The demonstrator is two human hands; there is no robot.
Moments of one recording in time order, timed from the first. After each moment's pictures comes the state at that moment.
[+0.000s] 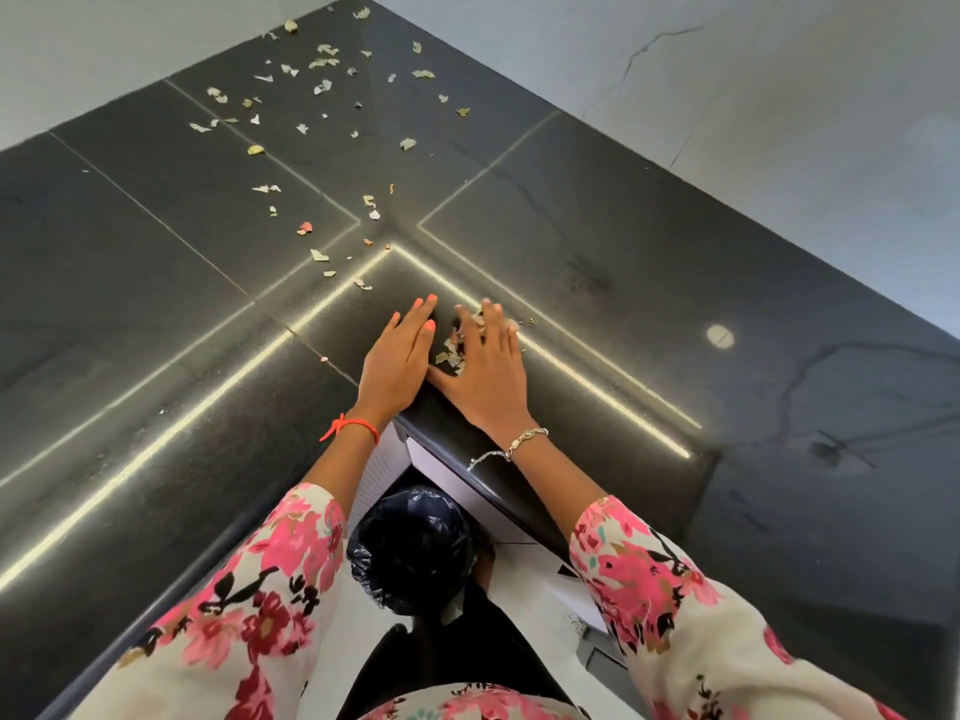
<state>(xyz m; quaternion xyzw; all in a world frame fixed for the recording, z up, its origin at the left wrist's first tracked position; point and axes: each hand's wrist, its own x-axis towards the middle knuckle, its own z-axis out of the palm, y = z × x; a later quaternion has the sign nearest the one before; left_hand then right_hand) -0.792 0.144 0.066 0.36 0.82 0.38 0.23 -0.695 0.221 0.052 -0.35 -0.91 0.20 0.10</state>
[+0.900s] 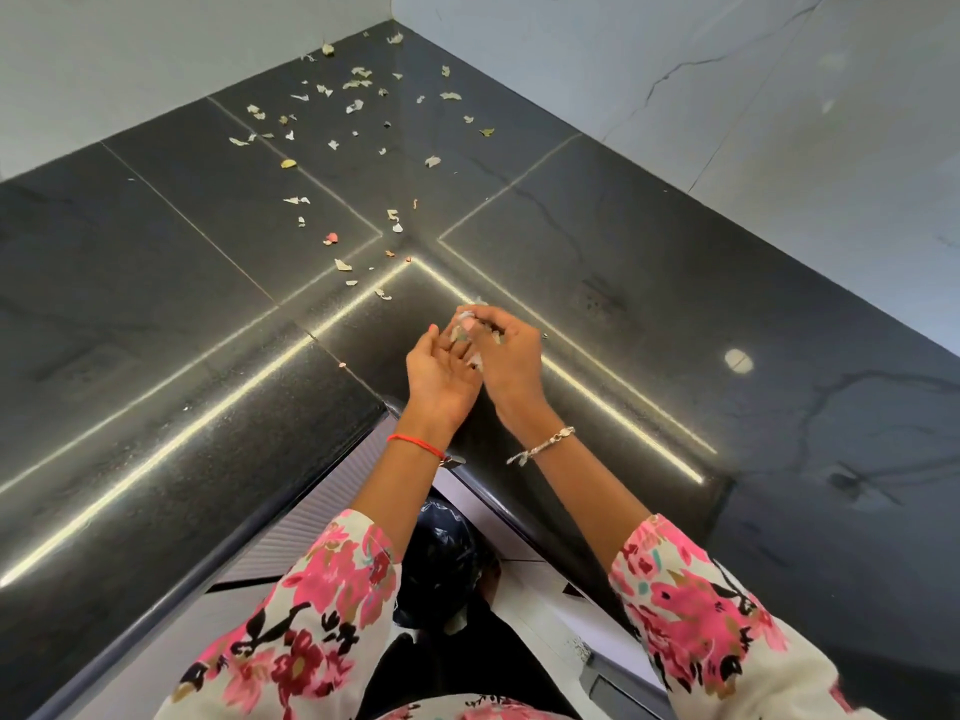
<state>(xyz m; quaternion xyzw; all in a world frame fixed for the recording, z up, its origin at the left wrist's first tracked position) -0.761 0.172 0.089 -0.15 0.28 0.81 0.49 -0.706 0.219 0.108 -0.36 -0.63 0.62 0.29</state>
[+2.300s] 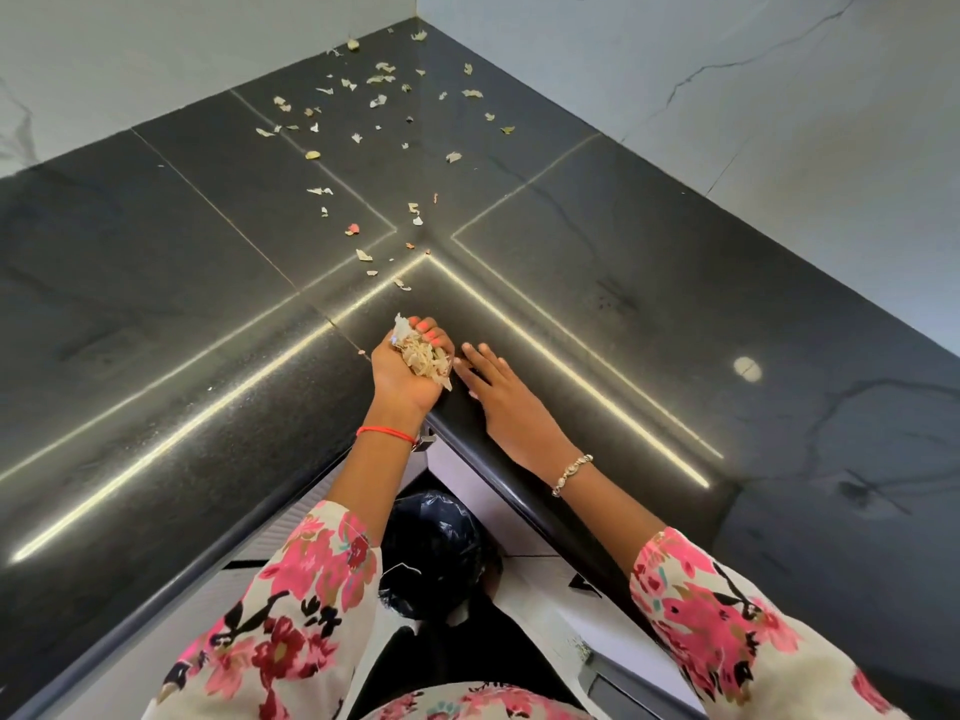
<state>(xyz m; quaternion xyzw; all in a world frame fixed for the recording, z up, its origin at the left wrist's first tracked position) -0.794 0.138 0.080 -0.21 0.14 0.86 0.44 -0.668 0.211 0.050 -0.12 -0.98 0.16 0.02</state>
